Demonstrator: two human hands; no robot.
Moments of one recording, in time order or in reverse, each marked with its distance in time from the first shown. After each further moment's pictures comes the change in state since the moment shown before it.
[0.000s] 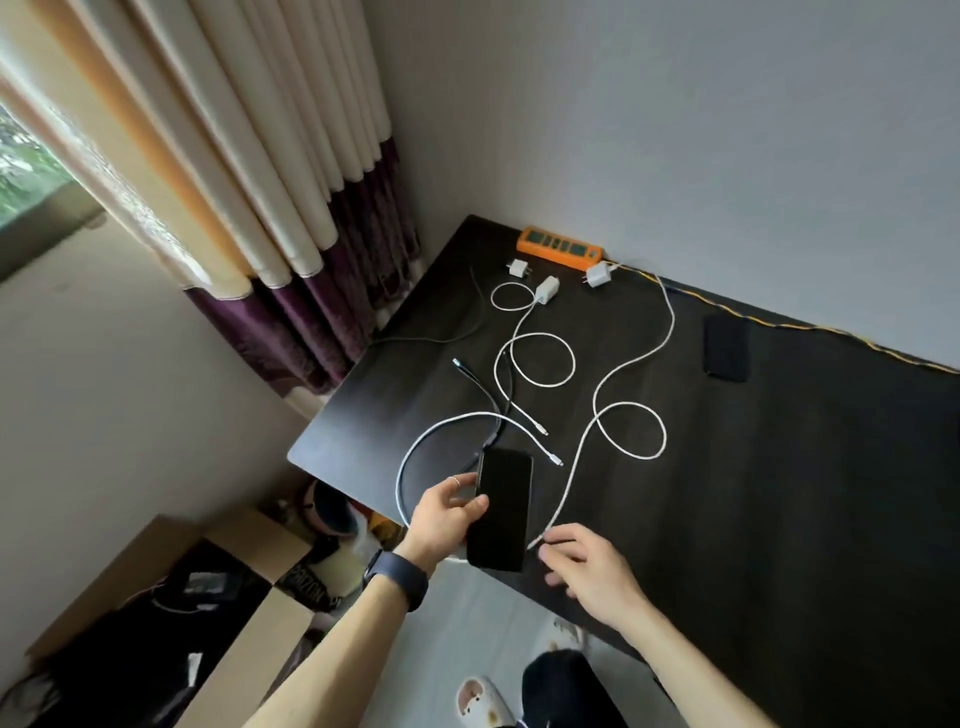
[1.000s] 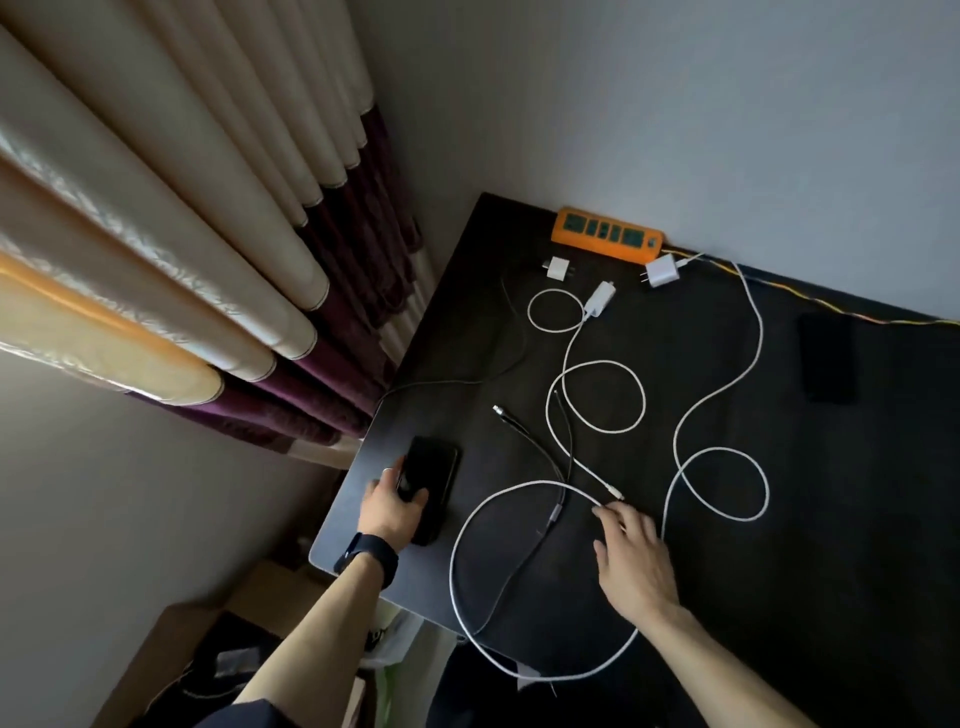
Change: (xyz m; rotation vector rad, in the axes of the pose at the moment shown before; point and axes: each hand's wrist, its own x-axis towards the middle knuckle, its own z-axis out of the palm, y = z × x) left_hand 0.211 0.034 -0.169 0.599 0.254 -0.096; right_hand 0.196 -0.028 0.040 -0.824 0.278 -0.072
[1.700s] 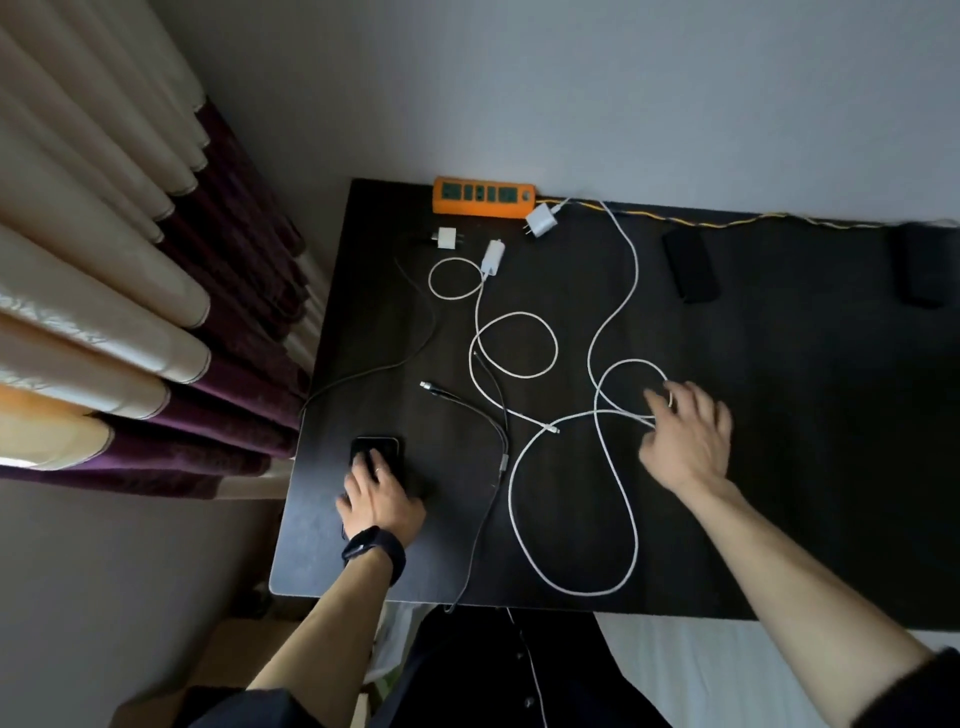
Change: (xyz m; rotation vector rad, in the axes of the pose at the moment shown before) left_hand -0.024 0.018 0.029 0.596 0.003 0.242; right_hand -0.022 0.056 -0.085 -0.206 0.283 0.421
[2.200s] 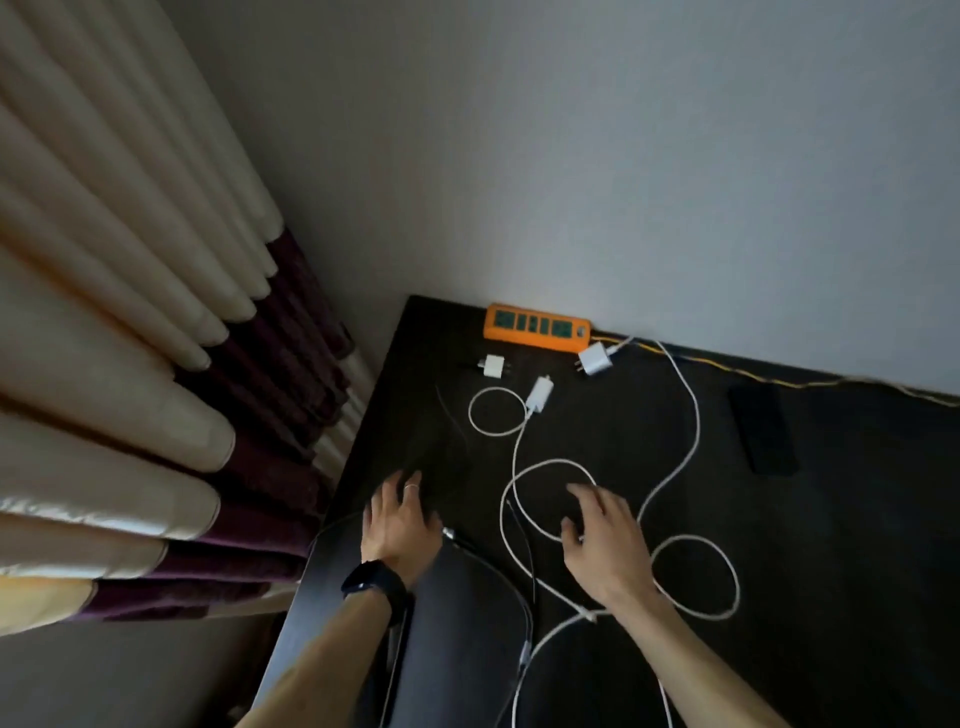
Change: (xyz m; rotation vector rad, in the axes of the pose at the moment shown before) left_hand 0.105 0.068 -0.070 -0.139 0.152 0.167; right_hand 0.078 -0.122 -0.011 0.390 -0.106 -0.230
